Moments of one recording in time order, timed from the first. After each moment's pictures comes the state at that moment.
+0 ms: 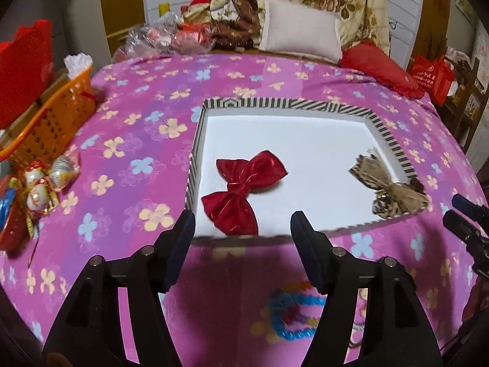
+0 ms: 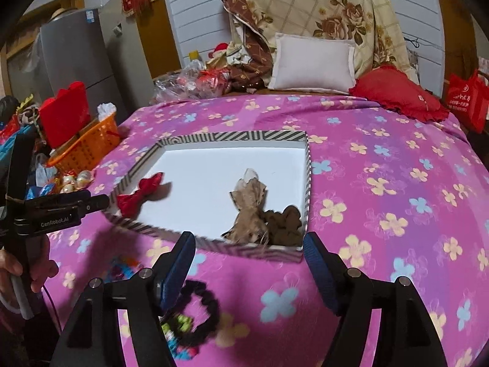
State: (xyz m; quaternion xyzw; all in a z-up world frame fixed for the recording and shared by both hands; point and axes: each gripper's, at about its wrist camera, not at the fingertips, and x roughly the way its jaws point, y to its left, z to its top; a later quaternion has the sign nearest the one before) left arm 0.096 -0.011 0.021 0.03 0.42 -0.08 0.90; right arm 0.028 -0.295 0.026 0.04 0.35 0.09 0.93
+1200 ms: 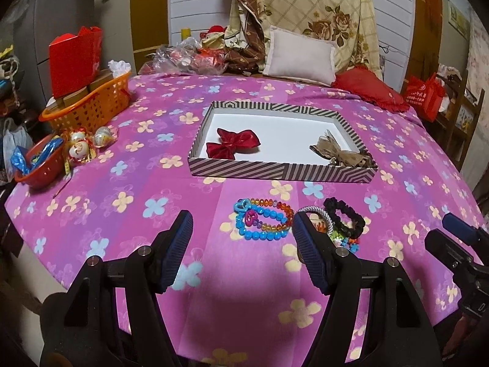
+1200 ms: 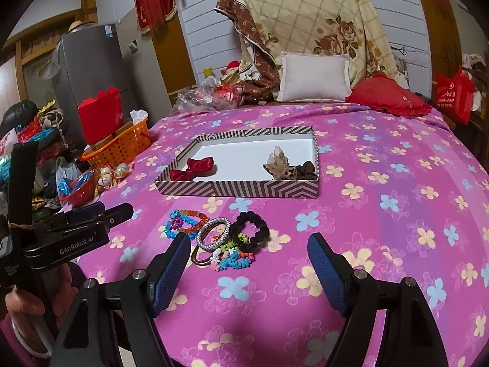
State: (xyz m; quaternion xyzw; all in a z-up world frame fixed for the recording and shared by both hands) left arm -0.060 -0.023 0.035 0.00 0.35 -0.05 0.93; right arm -0.116 -0.268 0.039 0.06 0.32 0.10 0.94
